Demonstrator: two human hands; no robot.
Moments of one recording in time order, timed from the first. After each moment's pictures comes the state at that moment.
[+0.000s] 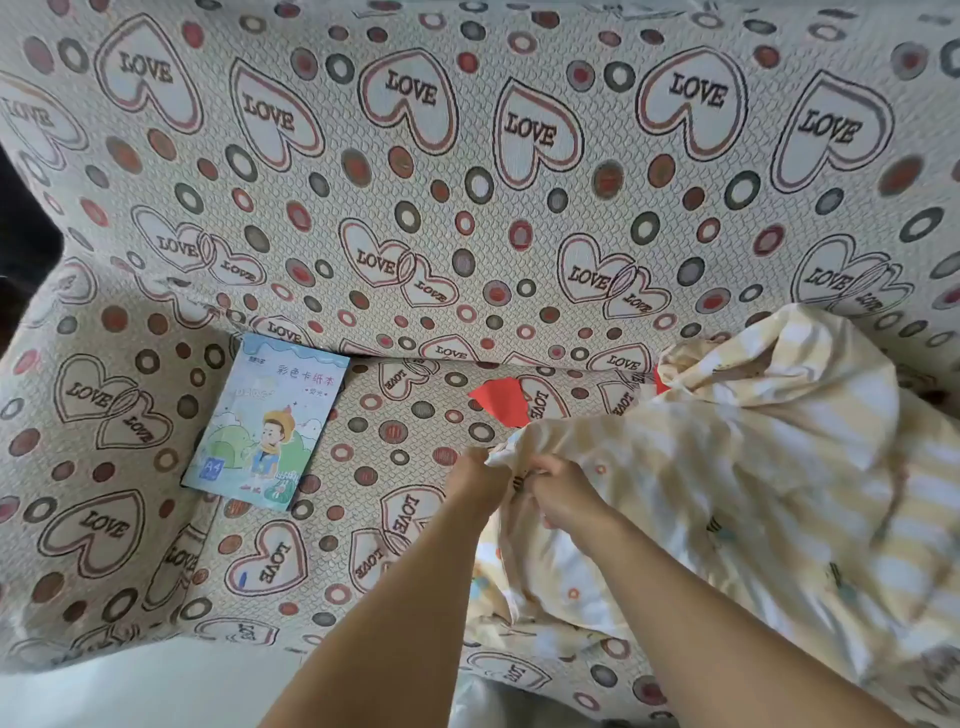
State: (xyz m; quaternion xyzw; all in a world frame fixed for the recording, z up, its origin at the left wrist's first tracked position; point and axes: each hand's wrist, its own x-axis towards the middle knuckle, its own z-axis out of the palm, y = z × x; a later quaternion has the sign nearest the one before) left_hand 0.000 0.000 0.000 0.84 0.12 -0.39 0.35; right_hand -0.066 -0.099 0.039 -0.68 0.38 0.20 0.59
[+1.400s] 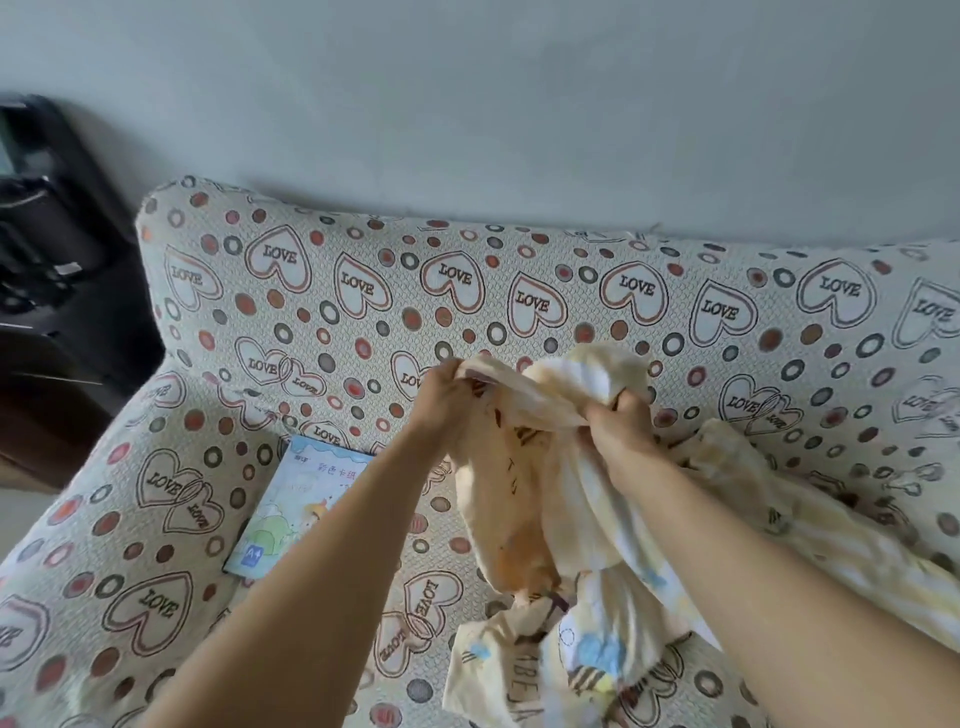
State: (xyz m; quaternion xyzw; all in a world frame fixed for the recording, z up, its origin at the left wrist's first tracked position) left_hand 0.066 0.049 0.304 0.78 -0.08 -0.21 0.58; right_hand -0.017 -0.121 0.265 -0.69 0.43 -0.15 0.56
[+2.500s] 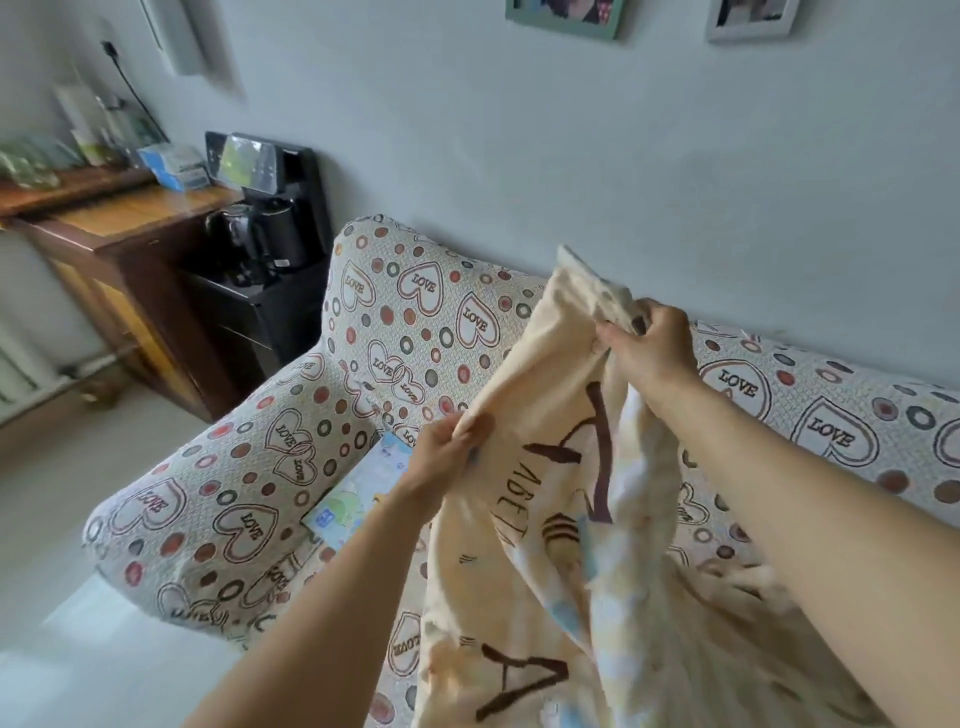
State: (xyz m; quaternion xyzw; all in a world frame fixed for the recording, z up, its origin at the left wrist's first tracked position) left_hand 0.008 0.111 0.304 0.70 0.03 -0.10 0.71; right_hand 0.033 -0.102 0.411 -0.84 0.10 -0.21 0.49
